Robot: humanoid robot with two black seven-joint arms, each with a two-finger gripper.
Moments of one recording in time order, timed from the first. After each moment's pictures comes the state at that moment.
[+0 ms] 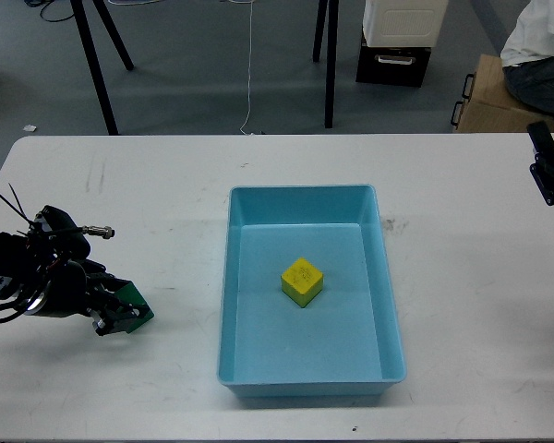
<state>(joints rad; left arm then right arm) -0.74 0.78 -0.36 -1.31 2.18 -0.49 -0.49 0.03 -0.48 1.32 1.53 -0.97 -0.04 0.49</state>
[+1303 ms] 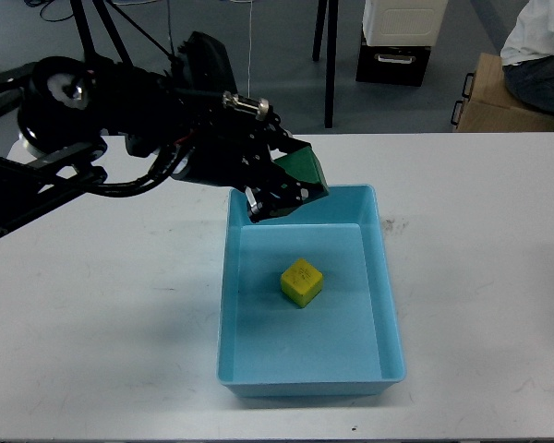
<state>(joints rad) -1.26 0.32 -0.28 -1.37 2.18 -0.49 -0.49 -0.07 -0.49 1.50 1.28 -0.96 -0.09 0.49</state>
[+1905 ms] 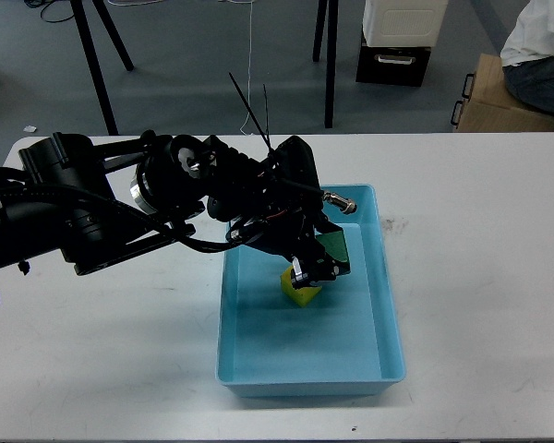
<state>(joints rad) -1.23 0.17 -0.16 -1.16 2.18 -0.49 -0.49 -0.08 -0.48 1.51 1.27 -0.95 -0.08 0.49</state>
